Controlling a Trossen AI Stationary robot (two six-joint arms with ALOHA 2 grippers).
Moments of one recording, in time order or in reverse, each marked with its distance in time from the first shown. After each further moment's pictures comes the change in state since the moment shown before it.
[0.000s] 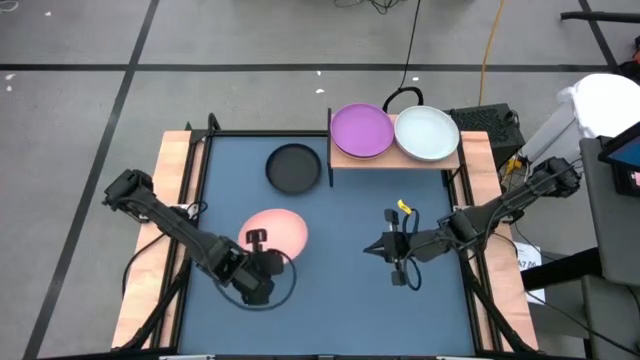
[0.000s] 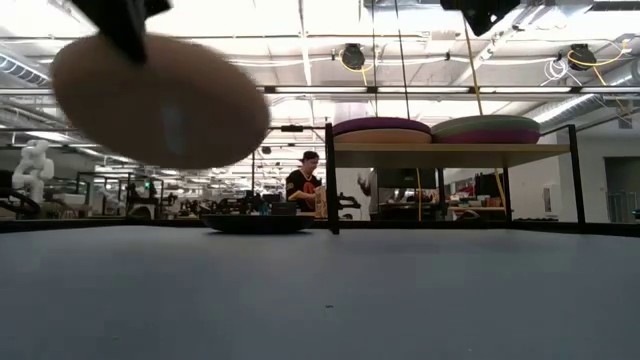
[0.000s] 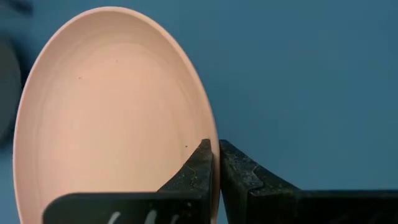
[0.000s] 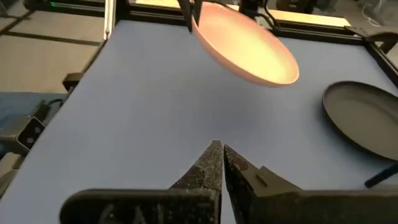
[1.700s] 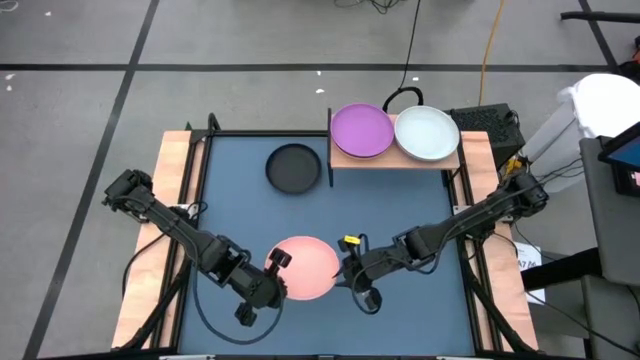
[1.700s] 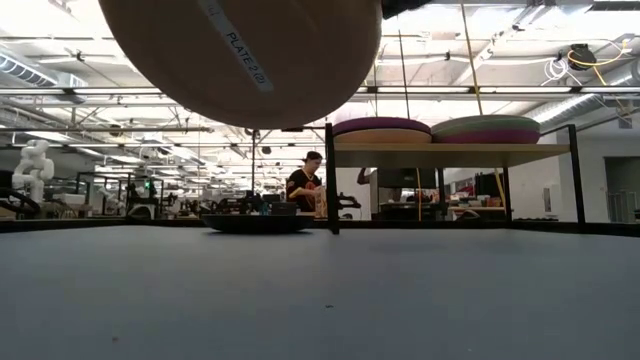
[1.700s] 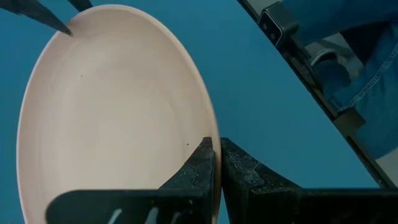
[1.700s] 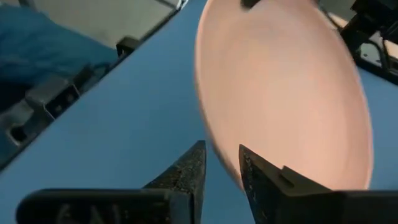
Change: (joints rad) left arm -0.008 0.001 0.070 0.241 0.248 0.623; right arm -0.045 0.411 0.278 0.066 -0.293 -0.326
